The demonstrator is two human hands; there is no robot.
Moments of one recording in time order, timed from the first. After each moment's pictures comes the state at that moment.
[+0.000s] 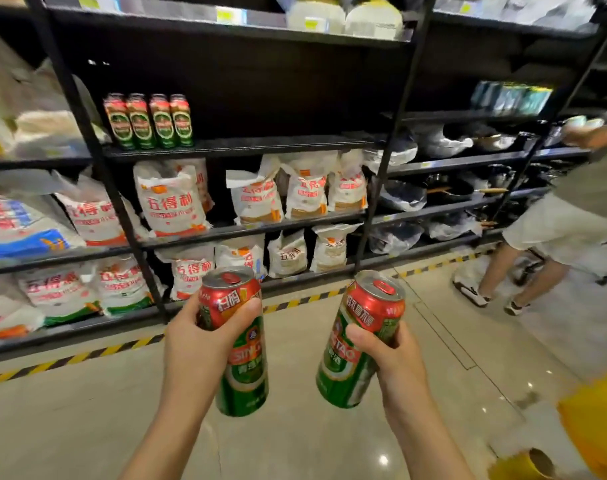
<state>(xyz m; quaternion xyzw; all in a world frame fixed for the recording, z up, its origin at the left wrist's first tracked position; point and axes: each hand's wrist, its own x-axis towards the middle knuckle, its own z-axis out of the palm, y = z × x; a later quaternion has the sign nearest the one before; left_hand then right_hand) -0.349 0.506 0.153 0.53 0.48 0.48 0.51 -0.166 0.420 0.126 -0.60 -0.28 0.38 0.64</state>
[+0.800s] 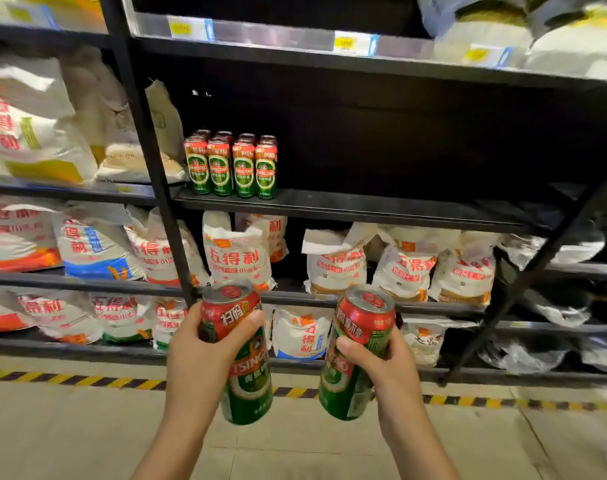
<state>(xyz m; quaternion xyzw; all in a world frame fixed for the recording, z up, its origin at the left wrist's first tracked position) -0.274 0.867 0.146 0.42 0.57 0.57 0.41 -0.077 0.853 0.123 -0.56 -0.37 0.48 0.56</state>
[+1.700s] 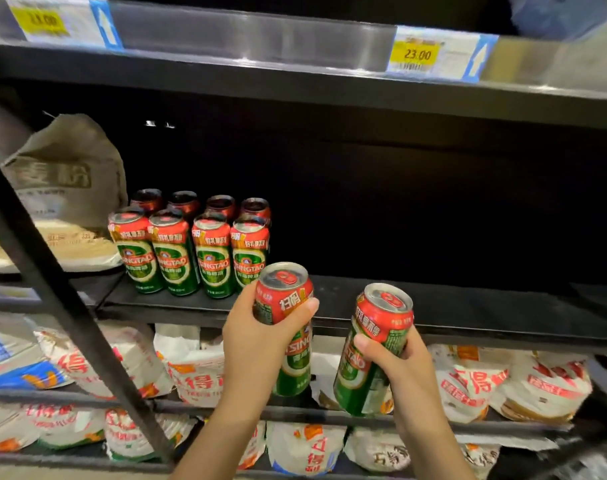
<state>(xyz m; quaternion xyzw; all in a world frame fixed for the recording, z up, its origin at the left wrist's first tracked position) -0.208 1.292 0.153 0.48 0.51 0.58 0.42 -0.038 1.261 0.129 -0.55 -0.40 0.46 0.58</state>
